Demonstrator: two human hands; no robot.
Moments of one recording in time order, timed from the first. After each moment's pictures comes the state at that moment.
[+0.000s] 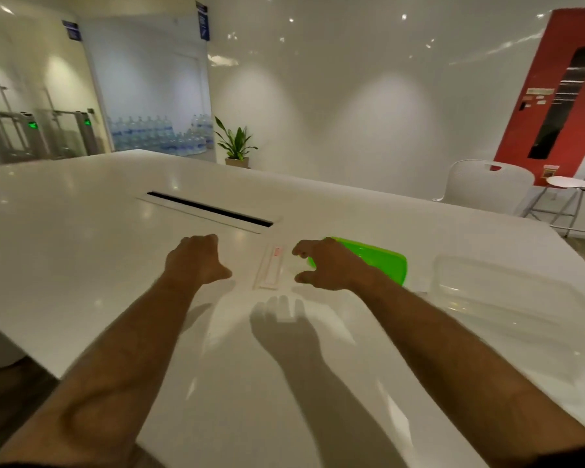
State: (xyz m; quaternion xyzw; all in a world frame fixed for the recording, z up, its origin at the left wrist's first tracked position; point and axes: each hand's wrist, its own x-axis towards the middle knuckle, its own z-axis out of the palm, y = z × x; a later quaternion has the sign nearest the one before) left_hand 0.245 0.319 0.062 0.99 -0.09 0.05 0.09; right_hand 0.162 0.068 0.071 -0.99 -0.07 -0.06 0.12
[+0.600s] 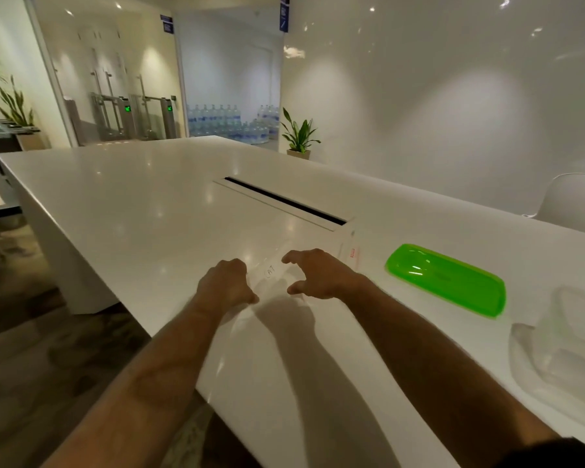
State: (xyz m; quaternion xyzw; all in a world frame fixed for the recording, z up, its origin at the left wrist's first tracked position) left_hand 0.247 0.420 0.005 0.98 -0.02 -0.02 0.17; right_hand 0.237 0.216 0.034 -0.98 -0.18 0.01 0.11
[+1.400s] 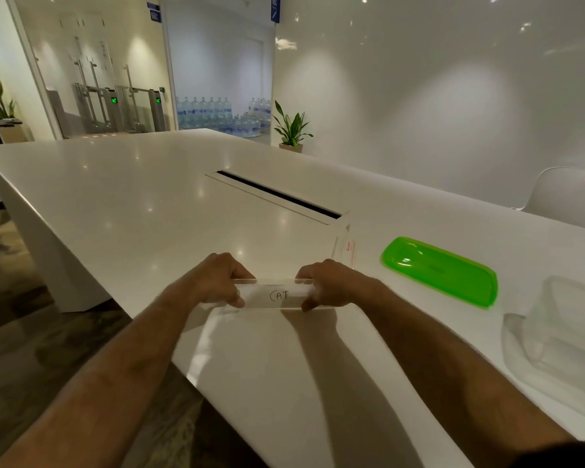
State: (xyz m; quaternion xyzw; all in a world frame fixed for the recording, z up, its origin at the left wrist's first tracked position) left_hand 0.246 0.449 0.011 0.95 -0.15 -0.09 0.26; right_hand 0.231 0.191 0.017 -0.98 -0.17 0.09 0.04
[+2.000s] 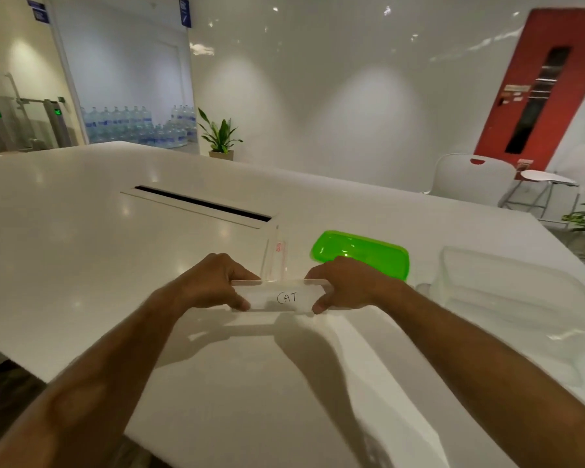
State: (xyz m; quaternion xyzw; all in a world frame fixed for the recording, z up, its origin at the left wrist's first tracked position) left_hand 0.230 0.344 0.043 0.90 -0.30 -0.10 0.31; right_hand 0.140 0.085 0.058 -1.00 -0.06 0.04 0.04
